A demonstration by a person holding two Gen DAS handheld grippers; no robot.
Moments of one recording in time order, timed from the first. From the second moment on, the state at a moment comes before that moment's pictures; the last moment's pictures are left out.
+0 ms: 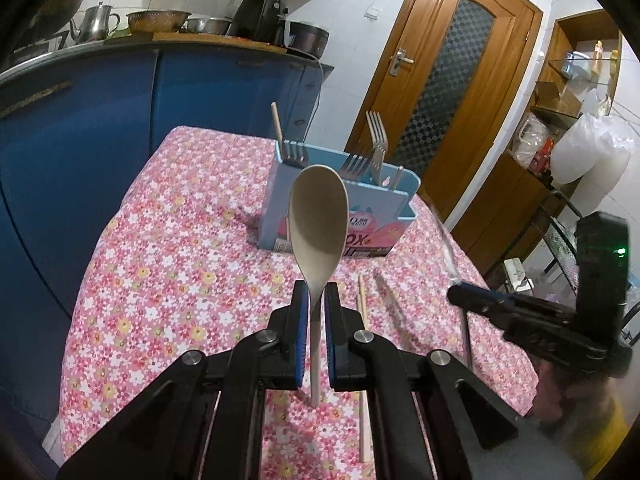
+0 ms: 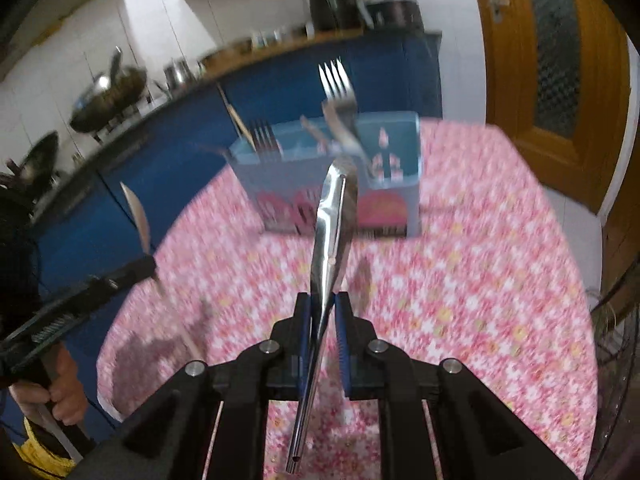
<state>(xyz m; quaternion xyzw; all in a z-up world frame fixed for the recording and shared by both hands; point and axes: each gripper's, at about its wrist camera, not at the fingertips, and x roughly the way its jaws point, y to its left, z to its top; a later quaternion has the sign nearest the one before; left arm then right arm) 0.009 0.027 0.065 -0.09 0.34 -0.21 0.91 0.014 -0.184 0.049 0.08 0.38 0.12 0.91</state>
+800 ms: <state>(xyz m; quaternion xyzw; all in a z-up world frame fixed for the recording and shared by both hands) 0.055 0.013 0.145 -0.07 0.24 -0.19 0.95 0.027 -0.186 0.101 0.05 0.23 0.10 0.97</state>
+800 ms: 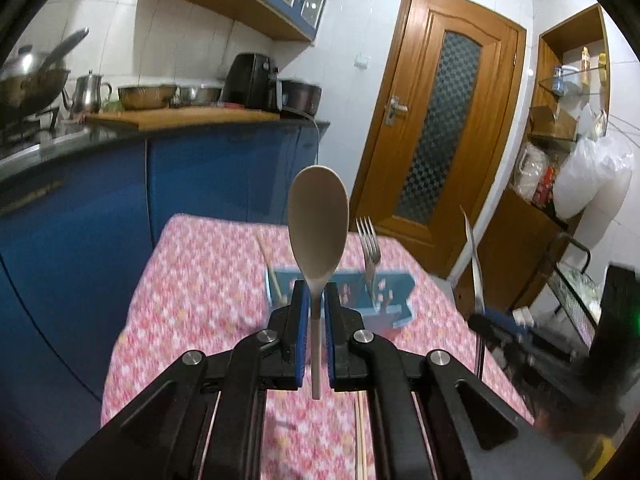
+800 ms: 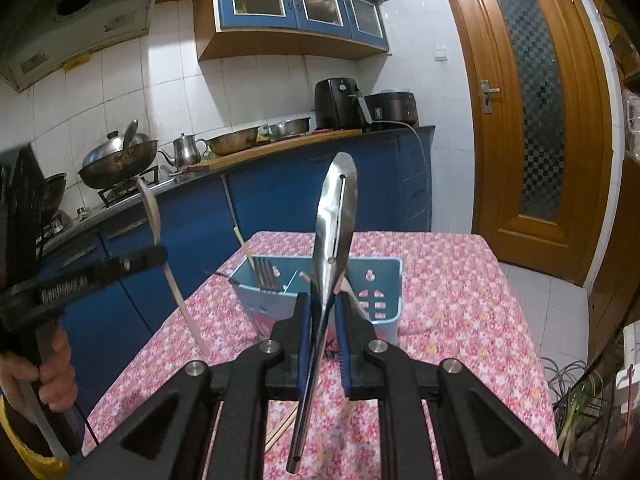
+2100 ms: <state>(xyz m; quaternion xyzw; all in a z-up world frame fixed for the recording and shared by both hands) 0.172 -0.030 0.090 -0.04 0.24 -0.17 0.96 0.149 -0.198 0.069 -0.01 0.11 0.05 0.99</state>
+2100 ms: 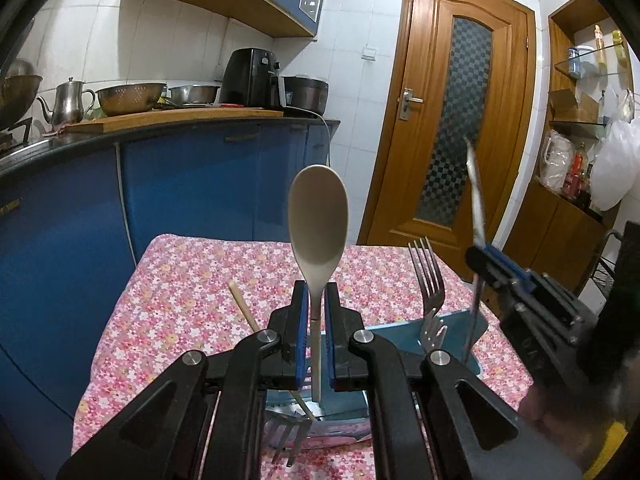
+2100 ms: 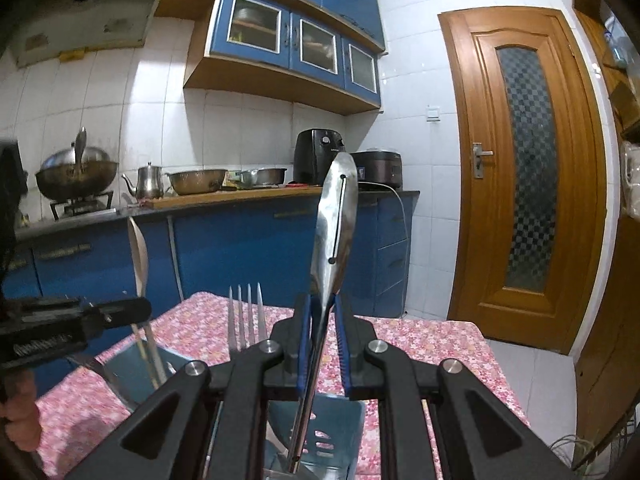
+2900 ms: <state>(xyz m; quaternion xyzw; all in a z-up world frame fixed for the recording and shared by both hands) 0.169 -0.037 0.076 -0.03 0.27 -0.17 0.95 0.143 -0.200 0.042 -0.01 0.16 0.07 0.98</state>
